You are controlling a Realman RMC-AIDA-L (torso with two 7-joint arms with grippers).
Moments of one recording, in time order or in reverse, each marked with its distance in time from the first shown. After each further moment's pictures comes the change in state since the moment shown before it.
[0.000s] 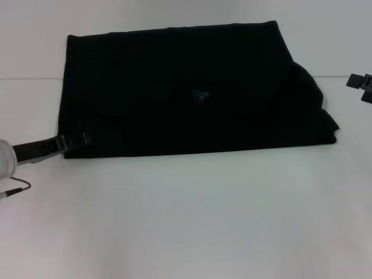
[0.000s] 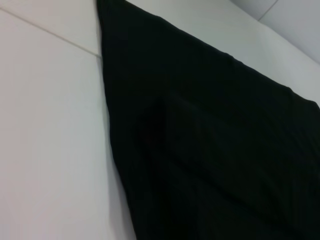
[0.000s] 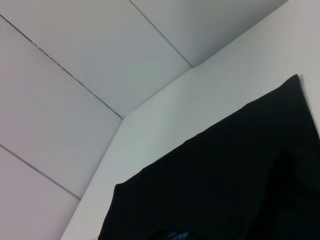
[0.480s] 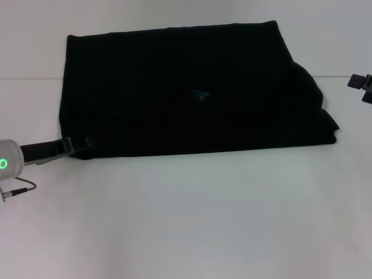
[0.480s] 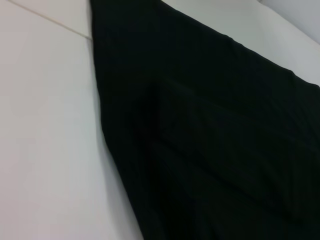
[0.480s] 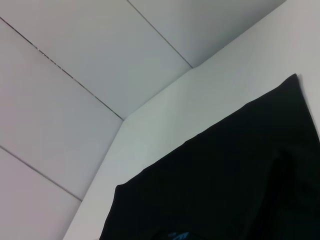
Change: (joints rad) left arm -0.010 -0.007 0.058 0.014 0.027 -0.017 -0.063; right arm -0.003 0.000 0.008 0.002 0.000 -0.007 0.000
